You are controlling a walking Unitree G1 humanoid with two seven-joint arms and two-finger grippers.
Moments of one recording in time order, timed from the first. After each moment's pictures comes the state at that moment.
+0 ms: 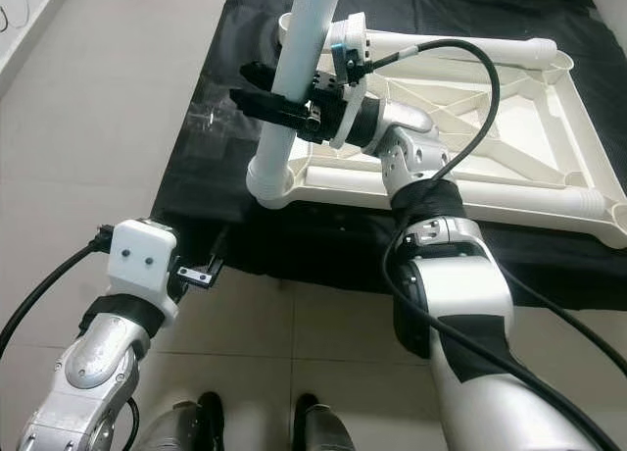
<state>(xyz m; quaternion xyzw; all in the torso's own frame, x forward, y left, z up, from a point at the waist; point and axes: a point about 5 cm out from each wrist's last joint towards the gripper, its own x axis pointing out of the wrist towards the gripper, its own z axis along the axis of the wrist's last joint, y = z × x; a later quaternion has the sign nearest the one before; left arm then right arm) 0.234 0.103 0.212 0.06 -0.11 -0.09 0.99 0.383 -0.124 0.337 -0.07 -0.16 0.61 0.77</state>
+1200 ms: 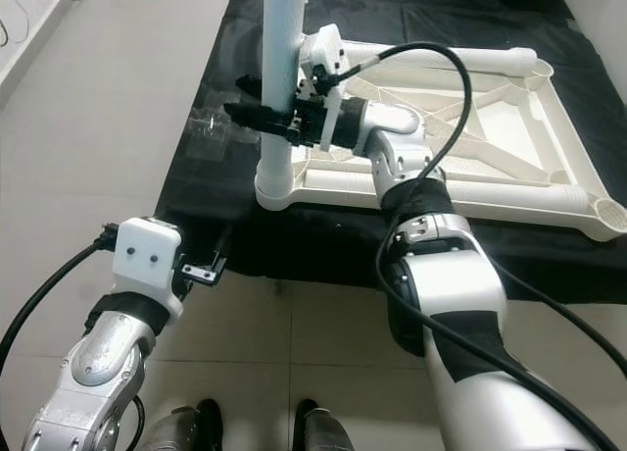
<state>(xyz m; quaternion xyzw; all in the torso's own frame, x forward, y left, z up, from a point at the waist) 0.236 0.099 0.213 0.05 -0.11 -0.09 0.99 0.396 -0.110 0.320 -0.10 -0.14 0.52 0.83</state>
